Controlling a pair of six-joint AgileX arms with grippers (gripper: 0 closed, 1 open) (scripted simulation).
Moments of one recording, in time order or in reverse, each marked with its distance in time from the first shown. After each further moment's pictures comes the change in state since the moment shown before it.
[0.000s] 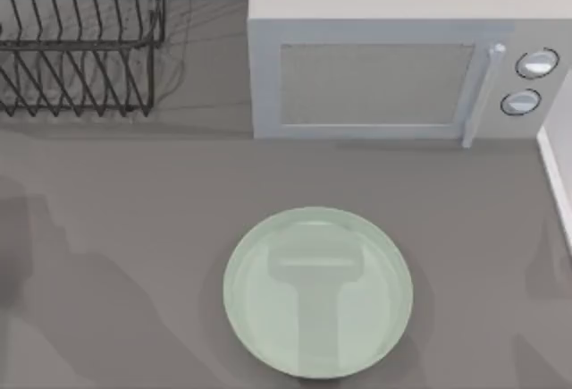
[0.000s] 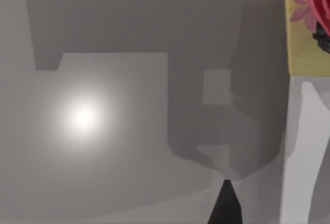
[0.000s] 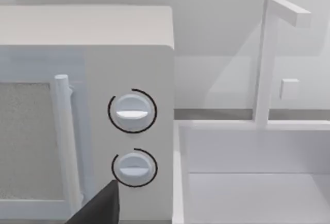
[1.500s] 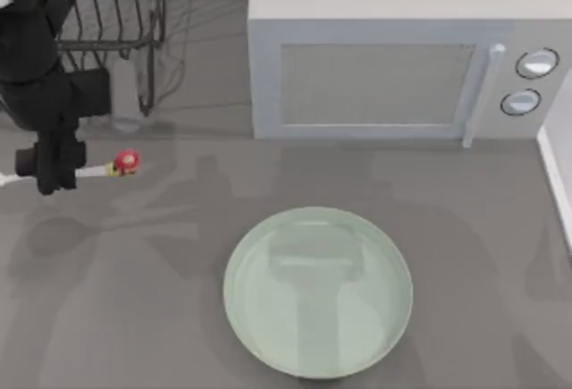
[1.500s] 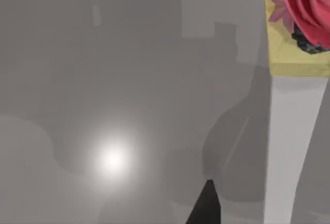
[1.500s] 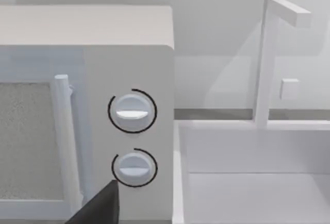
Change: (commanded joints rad) left arm -0.557 0.021 0.335 -0.338 -0.005 -0.386; right arm 0.000 0.000 0.000 0.000 0.000 0.000
